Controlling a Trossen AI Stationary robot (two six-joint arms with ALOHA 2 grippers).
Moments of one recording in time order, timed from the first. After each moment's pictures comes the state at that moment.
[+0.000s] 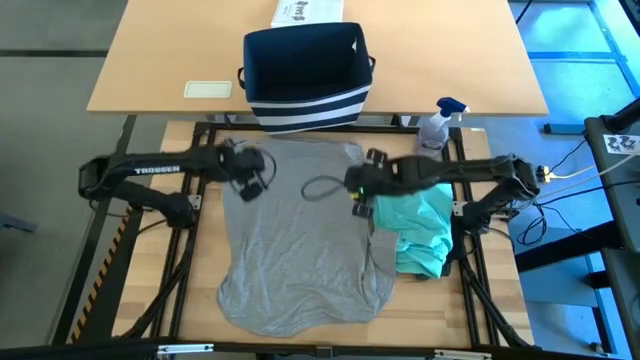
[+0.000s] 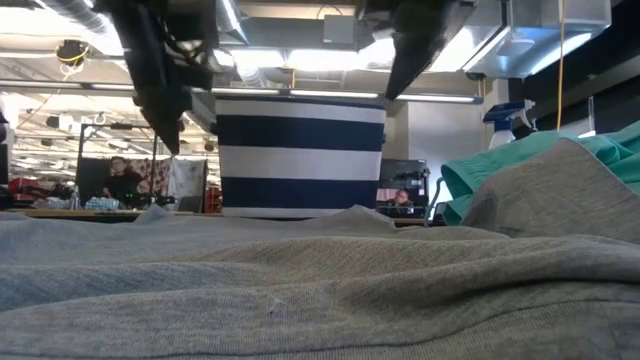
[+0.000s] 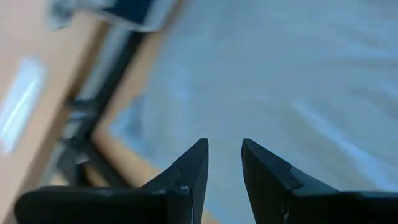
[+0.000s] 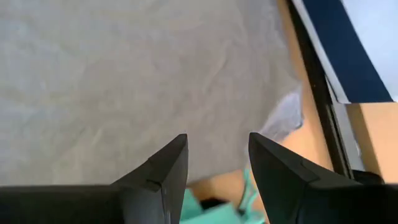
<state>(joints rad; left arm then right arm) 0.32 1.19 0.89 -0.95 -0.49 -0.19 0.01 1.61 1.49 -0.99 0.36 0.10</state>
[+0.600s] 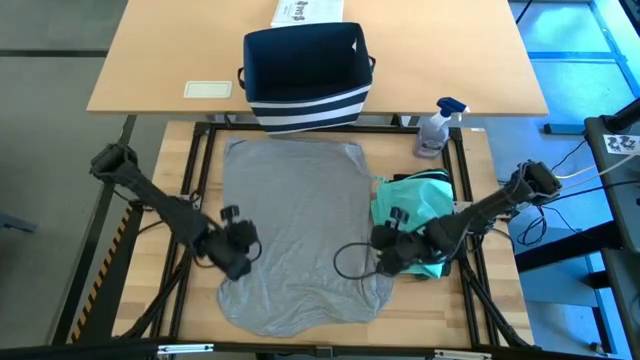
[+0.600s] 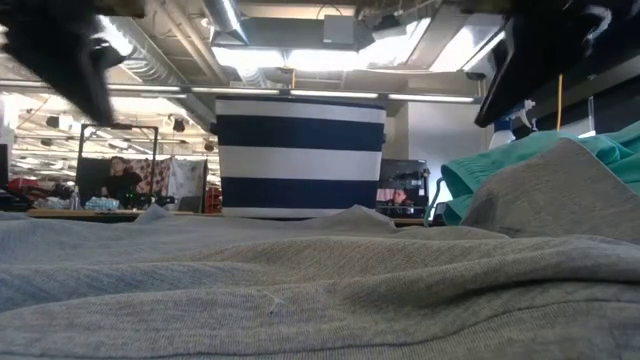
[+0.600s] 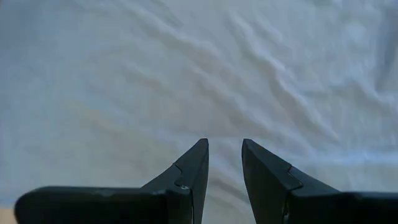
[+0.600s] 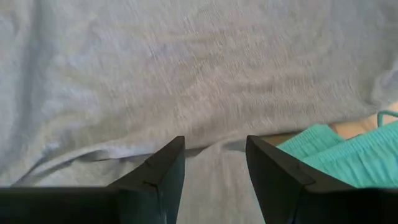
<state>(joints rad) -0.59 1.28 0.89 -0.93 -0.49 -0.80 0.48 1.46 1.05 -0.76 0.46 0.62</state>
